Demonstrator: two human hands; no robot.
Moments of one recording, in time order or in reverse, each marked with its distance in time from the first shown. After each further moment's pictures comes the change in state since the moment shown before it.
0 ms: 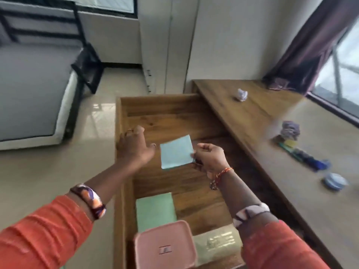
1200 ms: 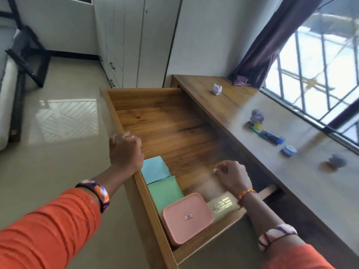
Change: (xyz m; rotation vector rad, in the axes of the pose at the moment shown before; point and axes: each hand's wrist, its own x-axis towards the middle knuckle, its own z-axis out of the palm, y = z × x) left_hand 0.001 -0.082 0.013 0.214 -0.005 0.404; right_hand -0.105 0.044 -0.028 -1.069 0.461 -0.214
